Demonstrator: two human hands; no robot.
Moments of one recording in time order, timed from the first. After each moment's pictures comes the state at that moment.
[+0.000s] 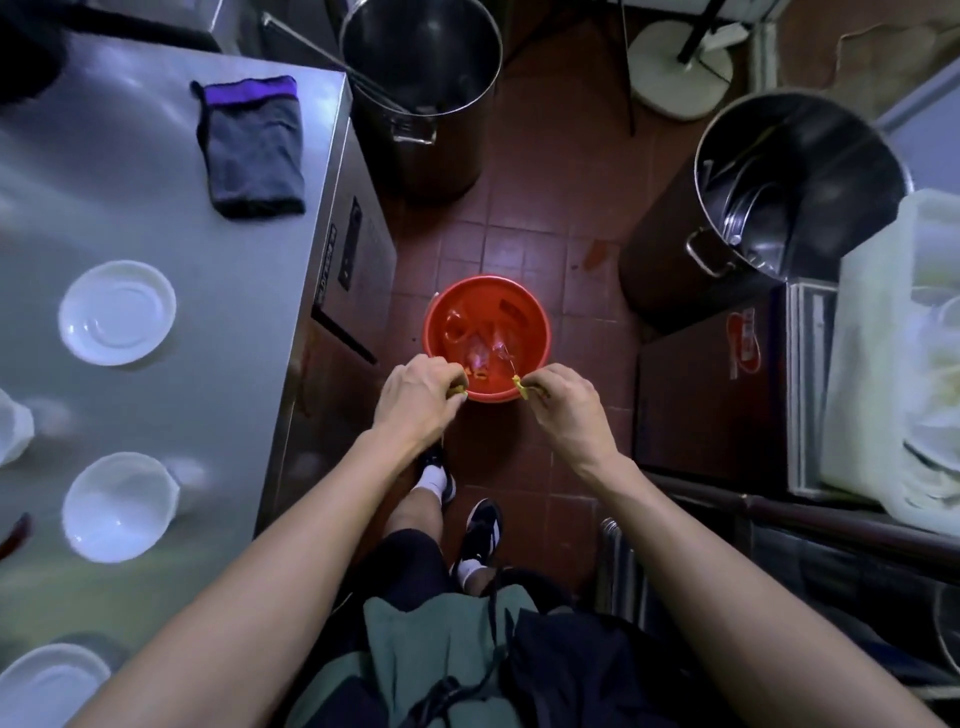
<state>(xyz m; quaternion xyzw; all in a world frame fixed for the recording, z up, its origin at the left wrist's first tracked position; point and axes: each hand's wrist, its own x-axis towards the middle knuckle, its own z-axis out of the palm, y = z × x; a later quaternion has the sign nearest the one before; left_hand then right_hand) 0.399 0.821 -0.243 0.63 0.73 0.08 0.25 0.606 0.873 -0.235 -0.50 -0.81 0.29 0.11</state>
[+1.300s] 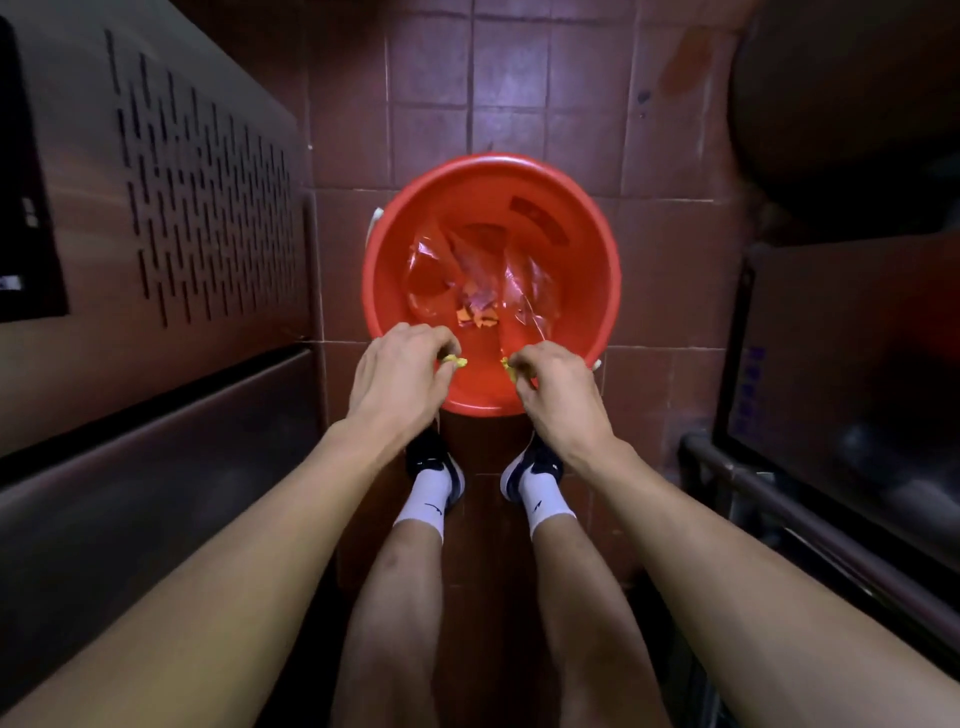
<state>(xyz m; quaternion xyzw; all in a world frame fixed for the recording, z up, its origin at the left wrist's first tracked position) 0.364 0.973 -0.619 0.58 0.73 0.00 0.37 0.557 1.000 -0.636 -0.57 -0.71 0.42 -0.05</state>
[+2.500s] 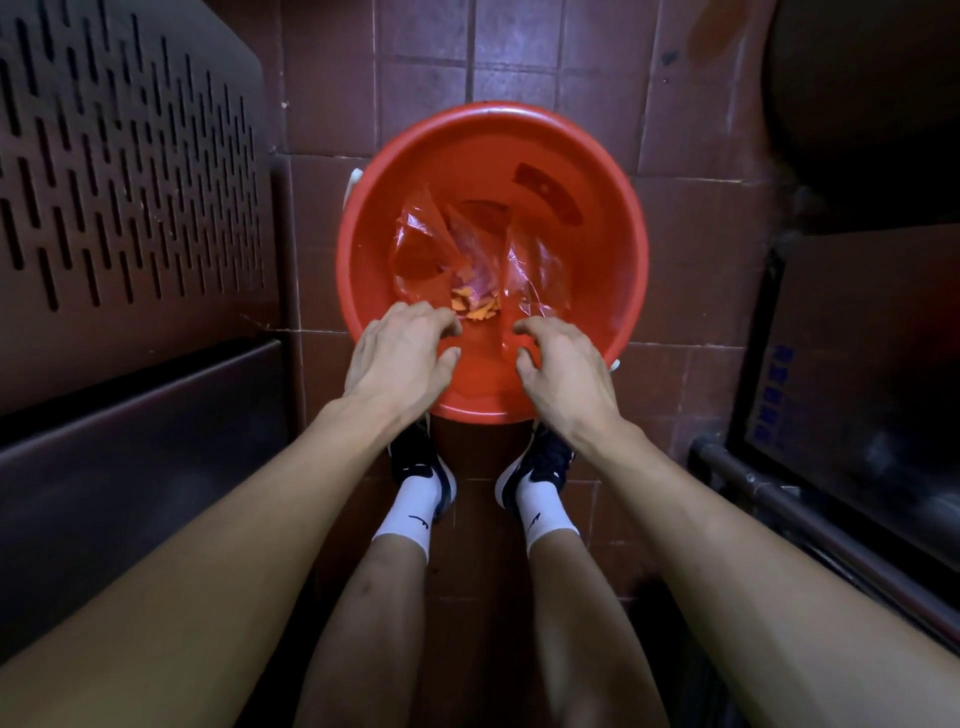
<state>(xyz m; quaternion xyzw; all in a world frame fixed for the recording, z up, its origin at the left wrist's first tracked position) 0.369 0.975 -0.690 0.58 0.72 -0.04 0.38 0.555 1.010 -0.695 -0.59 -0.69 0.39 -0.11</state>
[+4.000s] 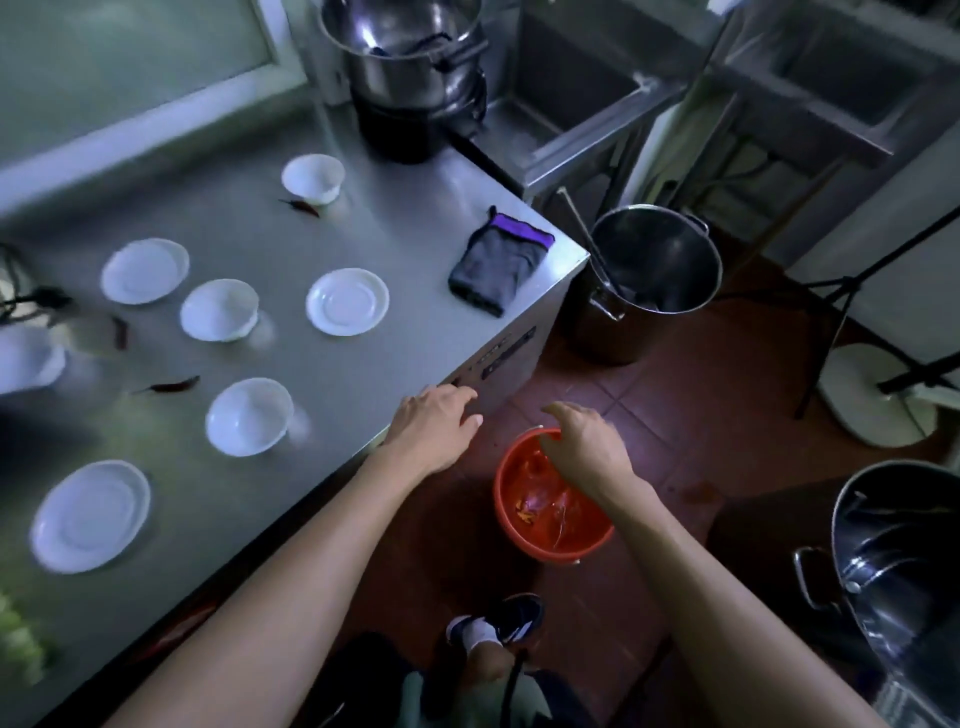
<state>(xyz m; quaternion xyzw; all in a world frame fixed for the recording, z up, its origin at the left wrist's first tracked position) 0.333 0.817 -0.167 0.33 0.91 0.11 0.22 0.466 0.985 -0.164 -0.27 -0.93 0.23 -0.09</state>
